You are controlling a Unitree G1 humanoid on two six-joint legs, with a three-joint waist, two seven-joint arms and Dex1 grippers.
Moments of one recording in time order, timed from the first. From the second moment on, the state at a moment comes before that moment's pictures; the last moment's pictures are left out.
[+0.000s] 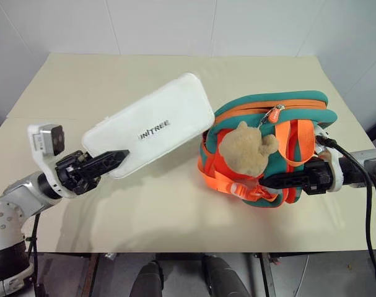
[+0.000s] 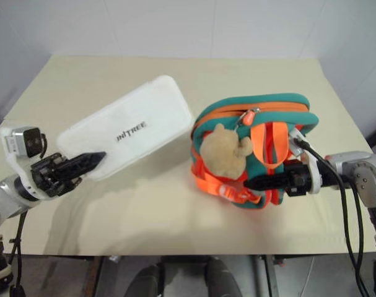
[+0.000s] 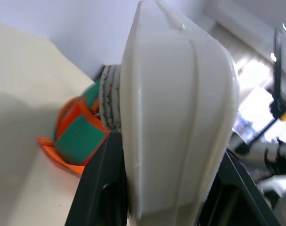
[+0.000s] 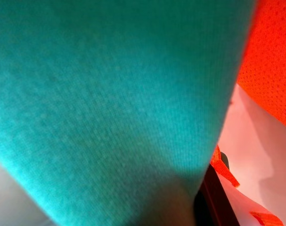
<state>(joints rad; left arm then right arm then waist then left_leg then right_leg) -0.31 0.69 0.48 -0.22 -1.19 1.02 -0.90 -0.58 -1.05 0.04 0.01 0.83 1.09 1.41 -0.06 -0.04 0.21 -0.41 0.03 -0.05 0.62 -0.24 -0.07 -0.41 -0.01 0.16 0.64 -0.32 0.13</state>
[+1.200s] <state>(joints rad) -0.70 0.67 0.11 0.30 -0.56 0.27 -1.28 -0.50 -1.04 -0.05 -0.09 0.87 1.14 1.34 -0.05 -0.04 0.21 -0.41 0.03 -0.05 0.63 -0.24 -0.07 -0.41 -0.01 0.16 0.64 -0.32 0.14</state>
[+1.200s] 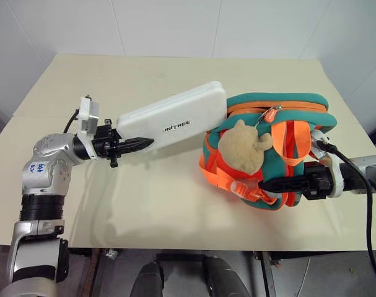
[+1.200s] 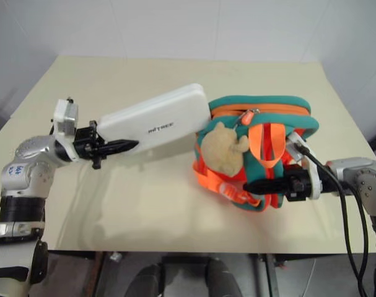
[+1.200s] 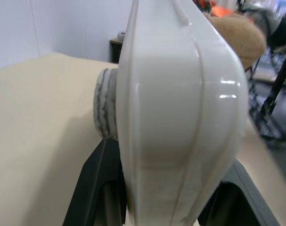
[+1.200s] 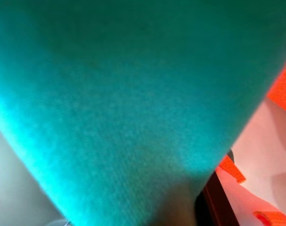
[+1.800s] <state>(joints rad) -0.84 0.58 0.06 0.50 -0.42 0.13 -1.24 -0.44 -1.07 -0.10 -0.15 0.92 1.14 1.35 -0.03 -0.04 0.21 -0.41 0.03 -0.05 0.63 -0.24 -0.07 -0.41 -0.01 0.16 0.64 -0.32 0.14</state>
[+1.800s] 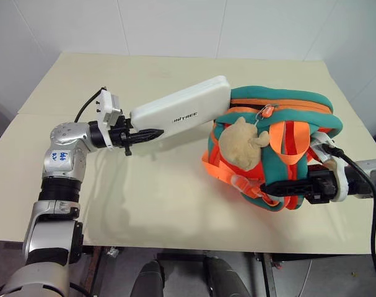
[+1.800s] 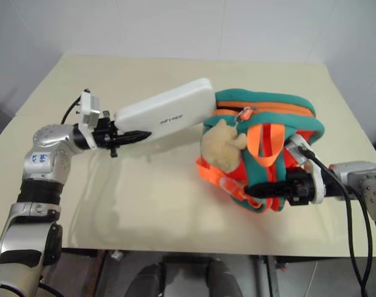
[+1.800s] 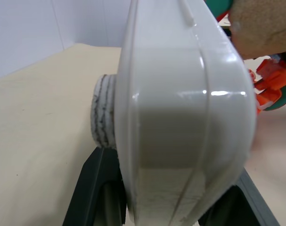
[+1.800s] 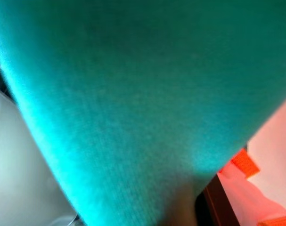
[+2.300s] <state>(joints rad) -0.98 0.61 -0.03 0.66 -0.33 0.06 -1.50 -0.46 -1.11 -0.12 -0.19 0.98 1.16 1.36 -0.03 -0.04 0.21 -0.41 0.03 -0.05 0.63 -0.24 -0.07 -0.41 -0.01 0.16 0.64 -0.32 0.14</state>
